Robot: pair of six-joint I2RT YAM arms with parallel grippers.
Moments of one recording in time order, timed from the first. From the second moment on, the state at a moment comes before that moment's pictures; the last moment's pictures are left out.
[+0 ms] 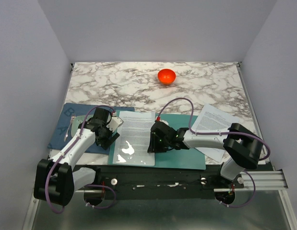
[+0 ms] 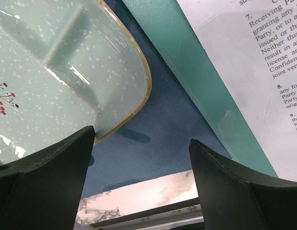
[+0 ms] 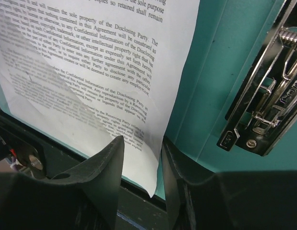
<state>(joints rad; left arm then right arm) -0.24 1.13 0.63 -0.72 -0.05 0.51 1.05 1.63 0.84 -0.18 -0.01 0.97</state>
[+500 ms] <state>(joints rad) -0.25 1.13 0.61 -0.70 -0.07 0.50 1.07 1.60 0.81 -0.20 -0.01 0.98</state>
